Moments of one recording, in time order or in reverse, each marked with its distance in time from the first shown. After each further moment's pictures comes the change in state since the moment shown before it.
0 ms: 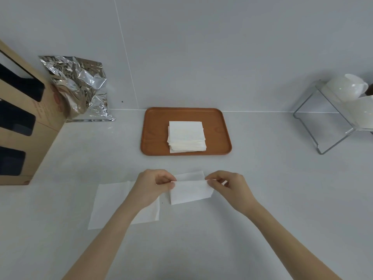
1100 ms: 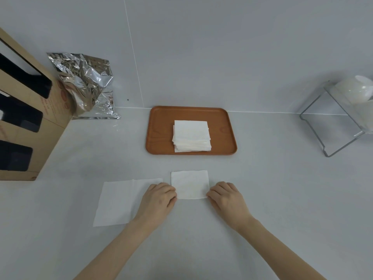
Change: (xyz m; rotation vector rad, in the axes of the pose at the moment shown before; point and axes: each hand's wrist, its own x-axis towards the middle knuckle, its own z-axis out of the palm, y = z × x) left_hand -0.010 -0.060 0.033 0.720 0.123 0.398; right_hand -0.002 0.052 0.041 -0.830 0.008 -0.391
